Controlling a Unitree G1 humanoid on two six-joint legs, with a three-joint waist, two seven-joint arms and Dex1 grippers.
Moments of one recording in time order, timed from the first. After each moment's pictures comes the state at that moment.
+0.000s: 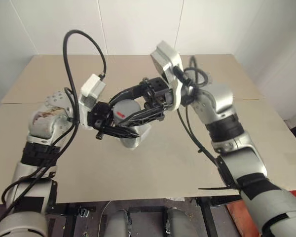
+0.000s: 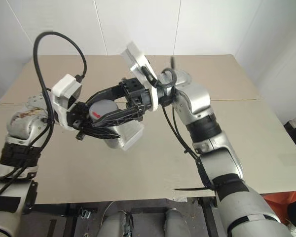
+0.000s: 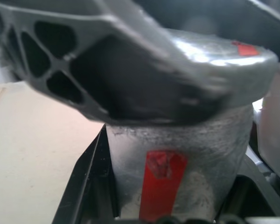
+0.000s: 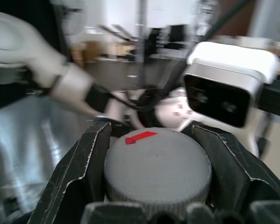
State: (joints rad) left arm -0.80 0.71 -0.07 0.06 -0.69 0.49 -1.61; right arm -1.24 -0.28 0.29 0.38 0.64 0.41 1.54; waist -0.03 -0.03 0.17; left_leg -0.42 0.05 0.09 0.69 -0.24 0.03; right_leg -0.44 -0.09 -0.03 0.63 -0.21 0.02
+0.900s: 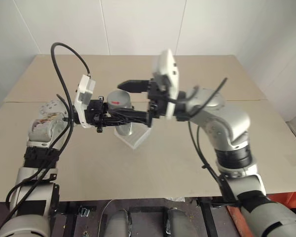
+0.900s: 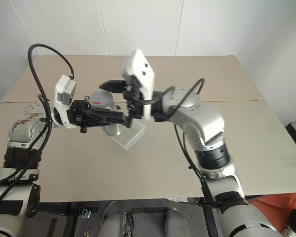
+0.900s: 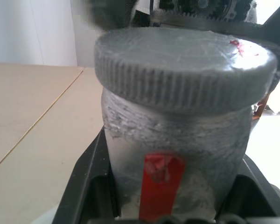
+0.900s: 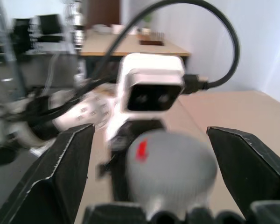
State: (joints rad) left arm -0.76 0.63 0.01 0.23 -0.58 0.41 -1.46; right arm -0.98 -0.21 0.21 -0.17 0.49 0.75 0.70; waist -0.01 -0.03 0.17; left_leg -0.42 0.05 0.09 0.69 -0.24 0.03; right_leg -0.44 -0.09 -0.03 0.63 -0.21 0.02
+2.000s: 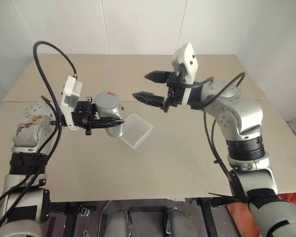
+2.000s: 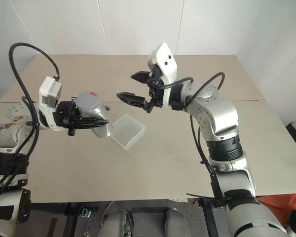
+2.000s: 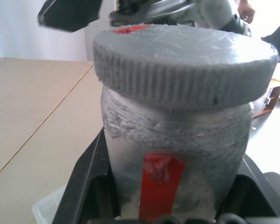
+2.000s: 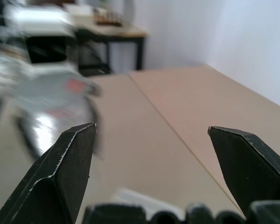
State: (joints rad) left arm -0.71 0.68 0.07 0.19 -0.57 0.40 -1.47; right arm -0.96 -0.34 0.11 -0.16 0.52 0.73 0.81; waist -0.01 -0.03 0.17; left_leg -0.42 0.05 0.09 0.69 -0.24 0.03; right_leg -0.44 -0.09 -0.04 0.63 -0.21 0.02
